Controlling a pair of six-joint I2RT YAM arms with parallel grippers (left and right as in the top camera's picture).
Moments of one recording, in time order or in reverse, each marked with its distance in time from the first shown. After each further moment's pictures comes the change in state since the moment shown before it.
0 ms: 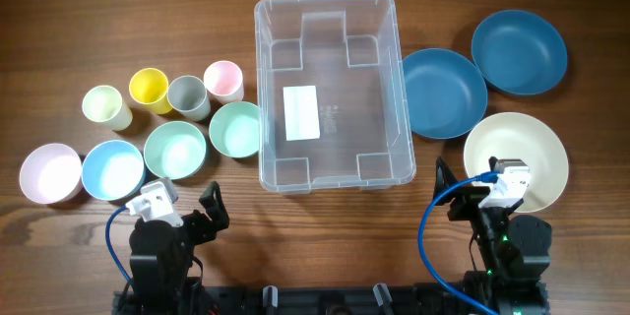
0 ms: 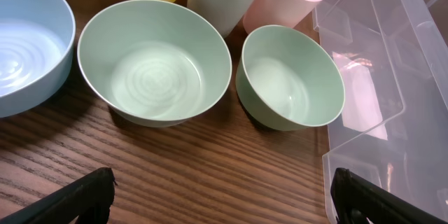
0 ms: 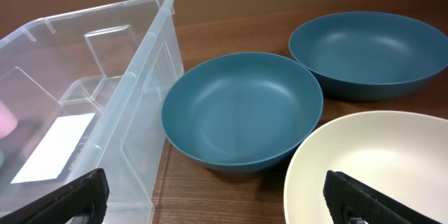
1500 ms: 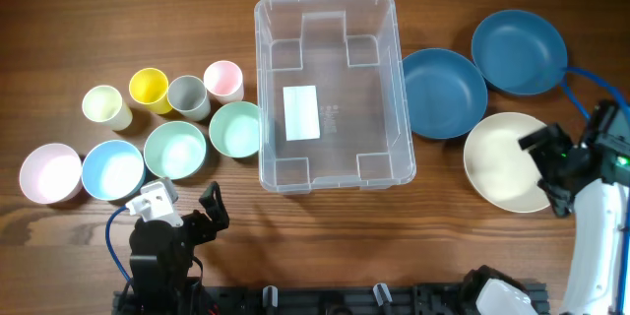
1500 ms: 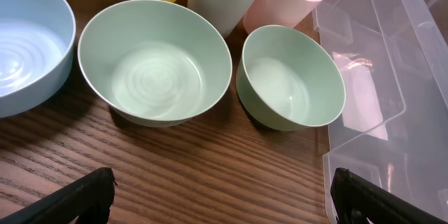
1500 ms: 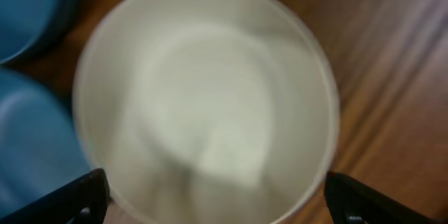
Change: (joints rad) left arm 0.000 0.000 0.000 0.000 0.000 0.000; right arm -0.510 1.172 0.753 -0.537 0.126 0.478
